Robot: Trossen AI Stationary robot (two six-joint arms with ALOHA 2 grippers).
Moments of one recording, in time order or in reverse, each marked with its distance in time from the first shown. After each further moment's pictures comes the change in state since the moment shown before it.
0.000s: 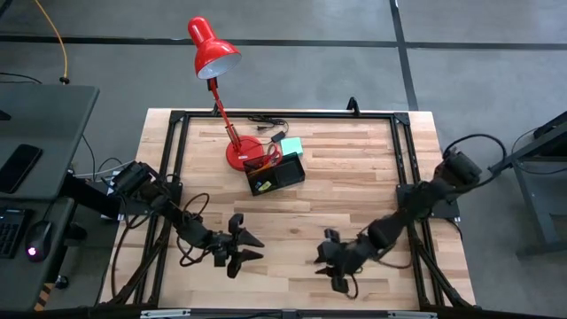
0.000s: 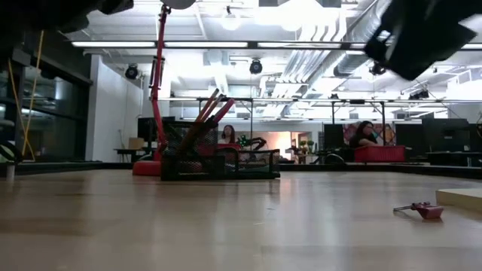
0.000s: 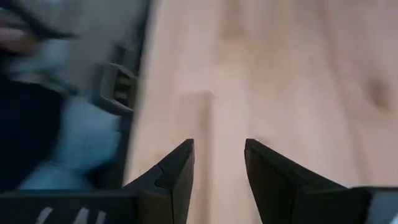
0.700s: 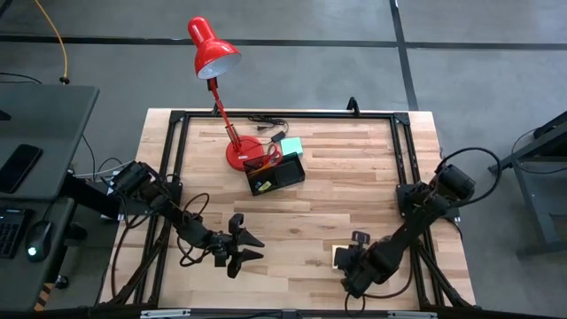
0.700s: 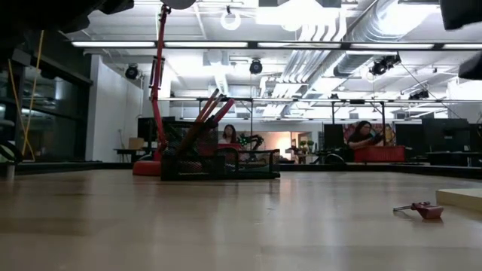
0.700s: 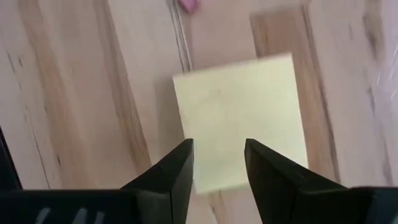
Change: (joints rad) left arm 0.000 -0.003 0.002 -0.010 -0.003 0.000; right arm 0.131 0.133 0.184 -0.692 -0.016 0.368
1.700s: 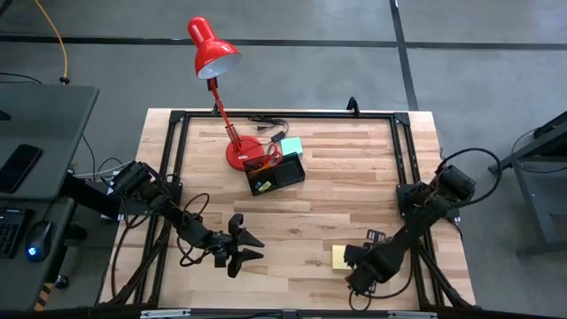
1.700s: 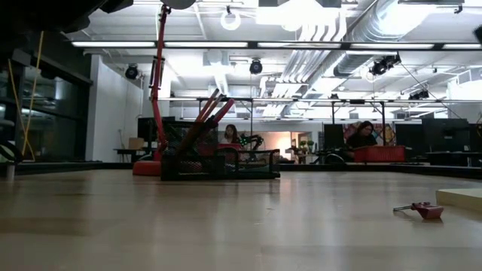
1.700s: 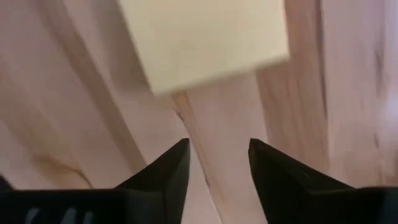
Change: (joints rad) left arm 0.000 0.000 0.000 0.002 0.000 0.029; right arm 0.022 0.003 0.000 -0.213 -0.217 0.102
